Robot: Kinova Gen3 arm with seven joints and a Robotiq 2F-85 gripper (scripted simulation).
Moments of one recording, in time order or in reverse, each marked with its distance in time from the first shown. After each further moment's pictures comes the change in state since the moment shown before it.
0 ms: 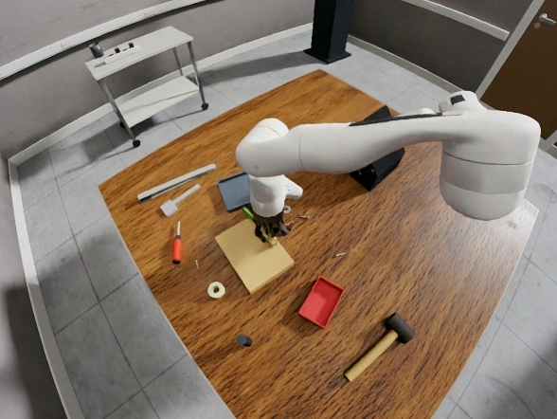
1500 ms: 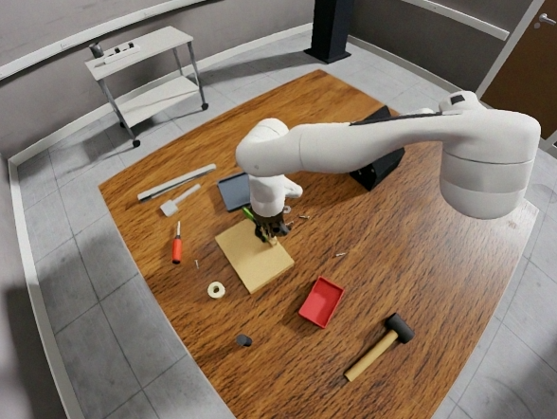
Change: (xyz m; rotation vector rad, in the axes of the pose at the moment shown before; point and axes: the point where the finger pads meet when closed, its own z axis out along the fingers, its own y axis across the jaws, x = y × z) arm 0.000 0.000 0.000 0.000 0.000 -0.023
